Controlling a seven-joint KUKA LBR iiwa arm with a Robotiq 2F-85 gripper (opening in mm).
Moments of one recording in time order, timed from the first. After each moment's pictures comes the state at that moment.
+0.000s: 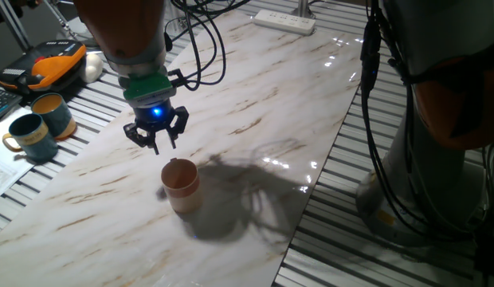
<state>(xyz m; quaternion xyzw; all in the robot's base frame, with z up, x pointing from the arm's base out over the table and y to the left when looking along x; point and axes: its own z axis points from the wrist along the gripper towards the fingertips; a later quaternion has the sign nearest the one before) 0.528 0.161 0.122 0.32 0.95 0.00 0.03</state>
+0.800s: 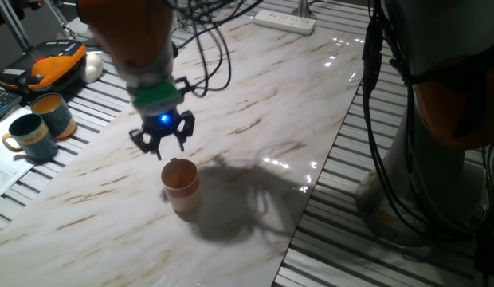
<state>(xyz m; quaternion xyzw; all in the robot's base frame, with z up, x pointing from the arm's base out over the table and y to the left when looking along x) 0.517 0.156 0.111 0.30 0.95 0.00 0.03</state>
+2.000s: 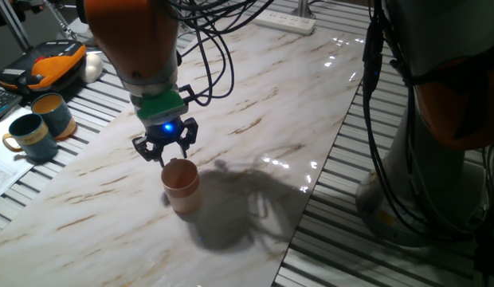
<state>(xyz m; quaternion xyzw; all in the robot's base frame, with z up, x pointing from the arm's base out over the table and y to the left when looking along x) 0.507 0.167 0.098 0.31 0.95 0.00 0.04</state>
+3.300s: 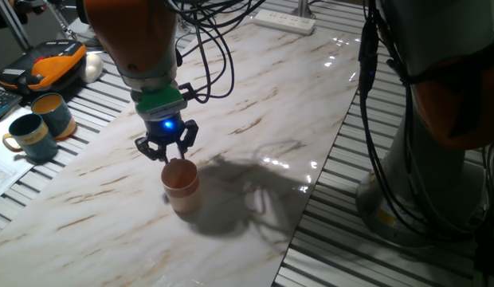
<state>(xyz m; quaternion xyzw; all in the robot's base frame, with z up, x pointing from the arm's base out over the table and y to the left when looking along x) 0.503 0.167 0.093 0.32 0.95 0.01 0.00</state>
